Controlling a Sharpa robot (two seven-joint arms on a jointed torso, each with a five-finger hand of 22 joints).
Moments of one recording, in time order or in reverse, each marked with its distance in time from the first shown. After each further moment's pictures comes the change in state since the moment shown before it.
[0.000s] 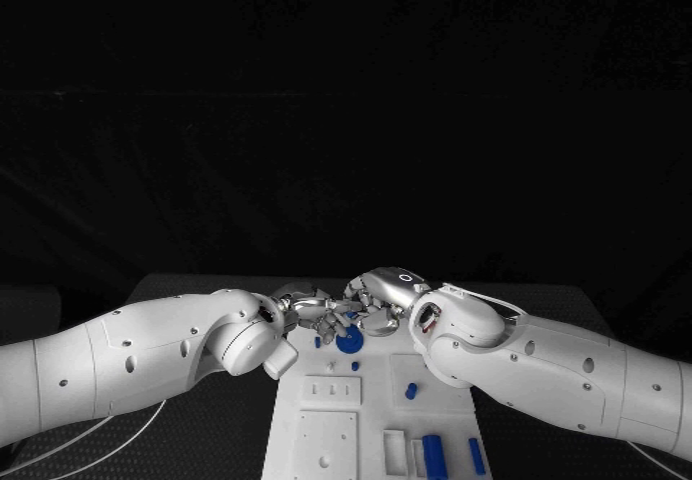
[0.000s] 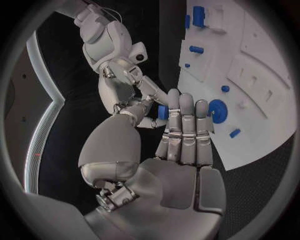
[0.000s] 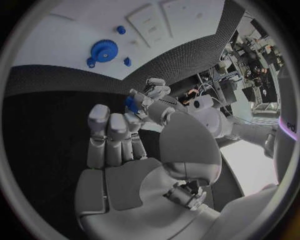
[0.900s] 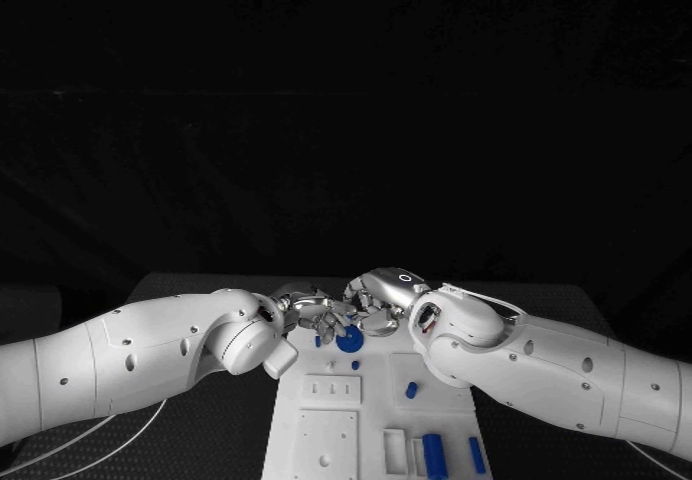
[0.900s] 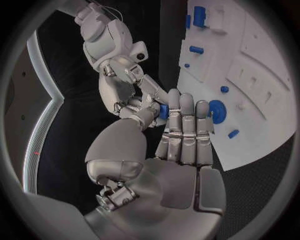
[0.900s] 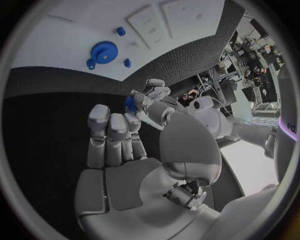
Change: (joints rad) left arm -0.001 -0.001 -0.001 -0.003 0.016 0.000 -0.003; left_hand 0.020 0.185 0.109 -0.177 0.016 0.073 -0.012 0.001 -0.018 -0.011 -0.011 0.008 0.031 -0.014 0.000 0.035 -0.050 -0.007 -0.020 0.006 0.017 0.000; right arm 0.000 0.004 -0.004 -0.005 0.001 0.005 0.000; right_hand 0.000 0.000 0.003 -0.003 0.000 0.001 -0.001 0.001 -0.001 0.003 -0.003 -0.001 -0.001 0.004 0.000 0.000 0.000 0.004 0.002 0.002 0.000 0.001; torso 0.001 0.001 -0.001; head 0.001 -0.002
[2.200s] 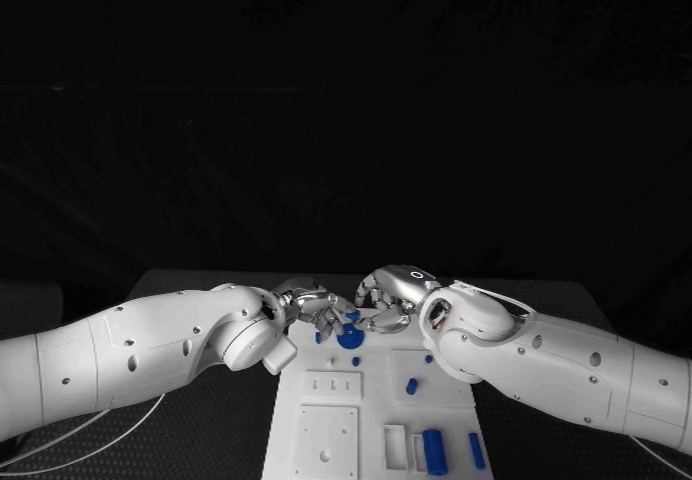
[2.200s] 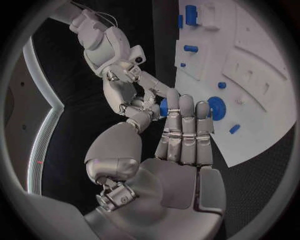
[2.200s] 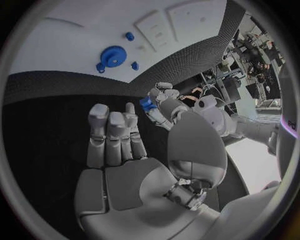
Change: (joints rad) left arm 0.002 0.001 0.002 0.005 -0.107 -0.004 -0.014; left_hand -0.134 0.015 0.094 -0.115 0.167 0.047 0.003 0.042 0.052 0.035 -0.027 0.041 0.037 0.006 -0.013 0.091 -0.012 0.000 0.000 0.000 0.039 0.000; right arm -0.003 -0.023 -0.005 -0.025 0.039 -0.015 0.007; right_hand -0.103 -0.153 -0.131 0.052 0.000 0.043 0.046 -0.072 -0.028 -0.075 0.040 -0.058 -0.035 -0.035 0.038 -0.032 -0.002 0.000 -0.030 0.004 -0.032 -0.001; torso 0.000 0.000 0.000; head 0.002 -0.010
